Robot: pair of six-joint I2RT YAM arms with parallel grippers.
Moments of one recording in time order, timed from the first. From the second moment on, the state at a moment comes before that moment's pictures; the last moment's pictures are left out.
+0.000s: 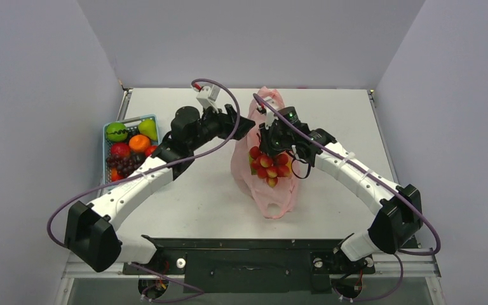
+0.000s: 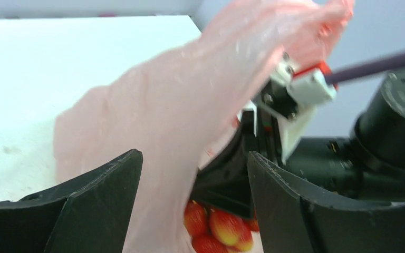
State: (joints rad) left arm -0.59 1.32 1.07 0.17 0.23 -0.59; right arm 0.64 1.48 1.30 -0.53 -0.07 0.12
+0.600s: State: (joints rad) left arm -0.50 1.59 1.32 0.00 0.22 -0.52; right arm 0.64 1.25 1.25 -0.47 -0.09 0.17
